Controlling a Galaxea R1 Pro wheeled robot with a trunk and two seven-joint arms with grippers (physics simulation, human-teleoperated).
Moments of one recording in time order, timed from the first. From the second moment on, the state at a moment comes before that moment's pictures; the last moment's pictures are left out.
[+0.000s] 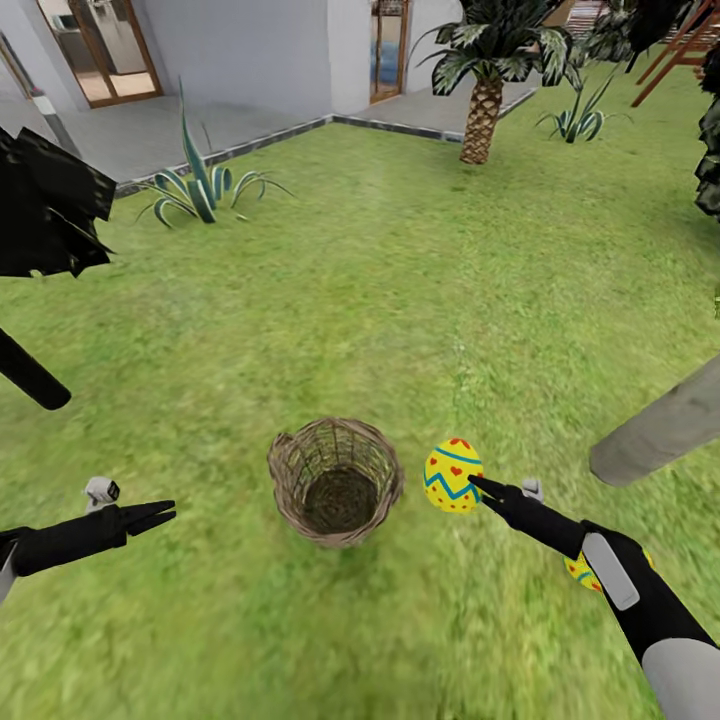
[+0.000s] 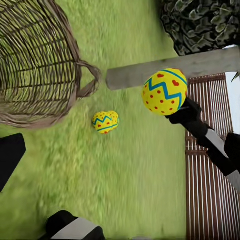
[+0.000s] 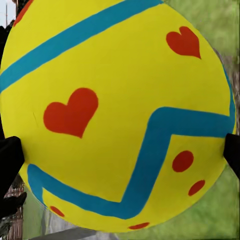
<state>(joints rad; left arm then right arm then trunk) -0.61 0.47 0.35 -0.74 0.06 0.78 -1.57 -0.59 -0.26 -0.12 -0.80 -0.71 0.67 0.80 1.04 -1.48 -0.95</state>
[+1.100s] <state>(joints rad) -0.61 0.46 0.34 -0.75 0.06 0.78 -1.57 -0.59 -0.24 -0.17 -0.74 -0.71 0.58 0.60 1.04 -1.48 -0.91</state>
